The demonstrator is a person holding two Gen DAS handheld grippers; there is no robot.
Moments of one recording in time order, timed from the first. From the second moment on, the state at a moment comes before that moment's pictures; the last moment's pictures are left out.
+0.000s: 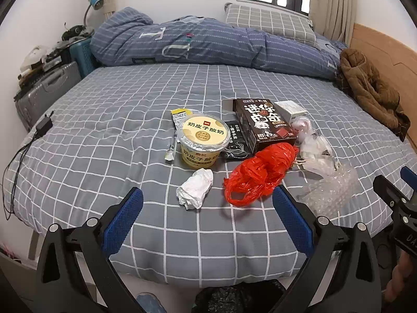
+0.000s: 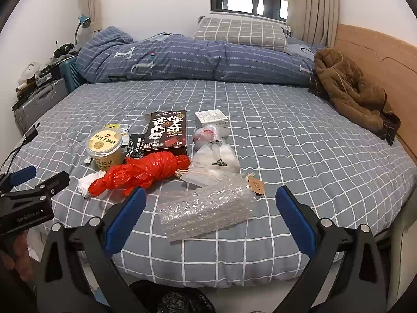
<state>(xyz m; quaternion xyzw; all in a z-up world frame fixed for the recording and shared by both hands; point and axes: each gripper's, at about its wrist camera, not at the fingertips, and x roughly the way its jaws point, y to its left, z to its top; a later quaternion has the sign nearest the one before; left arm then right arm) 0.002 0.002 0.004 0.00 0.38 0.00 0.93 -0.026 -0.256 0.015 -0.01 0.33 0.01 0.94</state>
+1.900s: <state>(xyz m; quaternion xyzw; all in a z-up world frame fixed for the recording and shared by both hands) 0.004 0.004 0.001 0.00 0.38 0.00 0.93 -0.024 -0.254 0.012 -0.02 0.33 0.01 0.94</state>
